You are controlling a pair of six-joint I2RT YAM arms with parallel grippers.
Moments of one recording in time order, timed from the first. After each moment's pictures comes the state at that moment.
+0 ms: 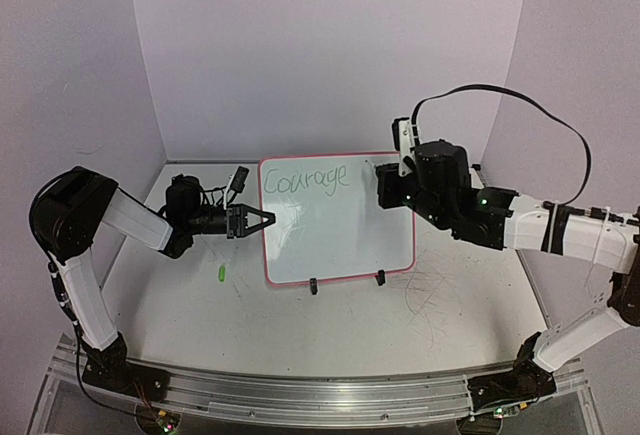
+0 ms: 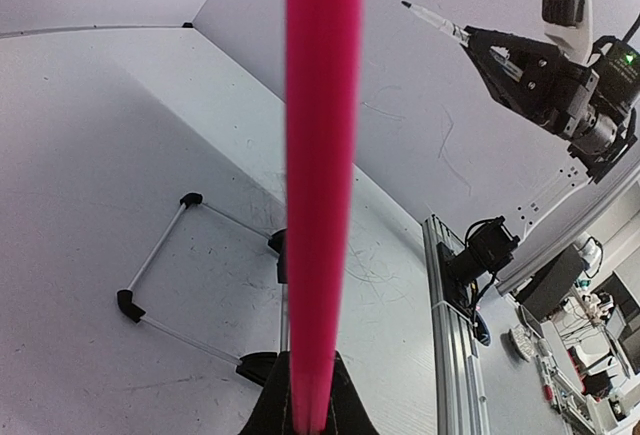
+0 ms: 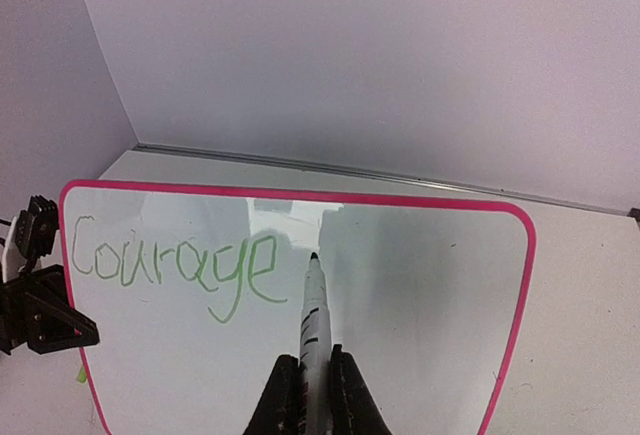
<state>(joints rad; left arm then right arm) -0.42 1.83 0.76 0.91 0.99 -0.52 0.88 1.40 1.08 0.02 0.47 0.26</state>
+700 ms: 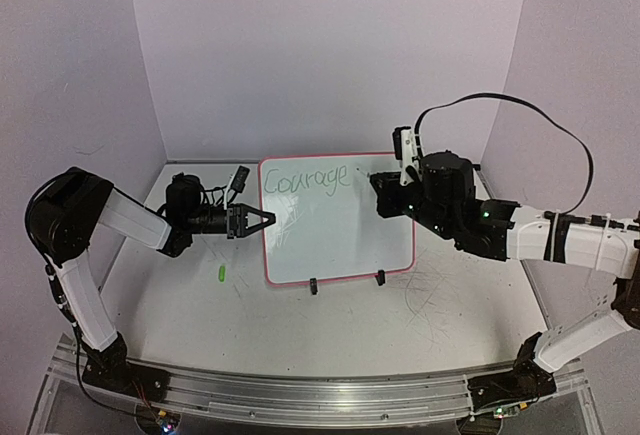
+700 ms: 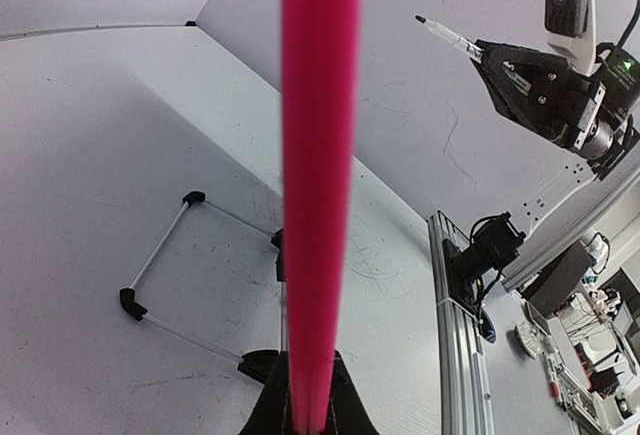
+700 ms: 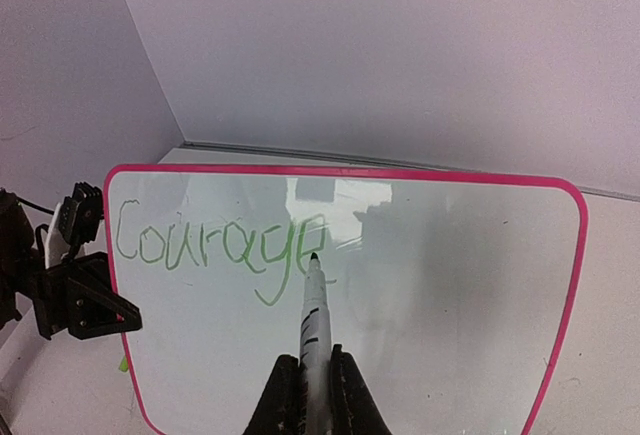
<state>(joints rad) -0.42 1.80 0.76 0.85 0.98 -0.47 0.88 1.37 0.99 0.12 0.37 0.31</state>
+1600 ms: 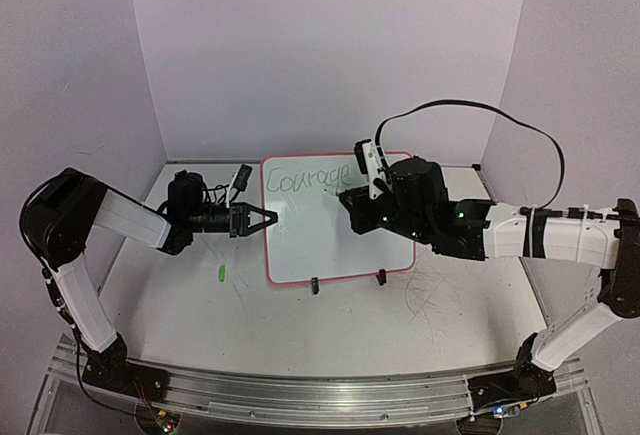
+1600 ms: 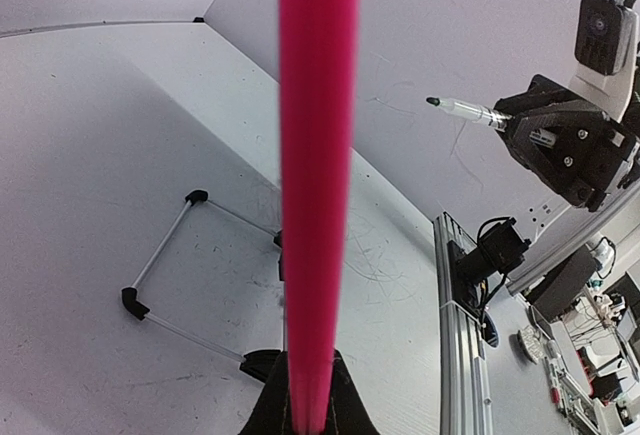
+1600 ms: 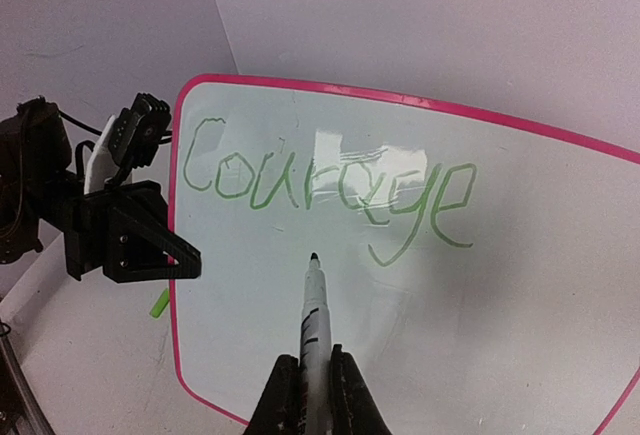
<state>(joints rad) -0.44 1.77 0.78 0.78 0.93 -0.46 0.95 1.49 1.07 0.07 0.27 0.27</state>
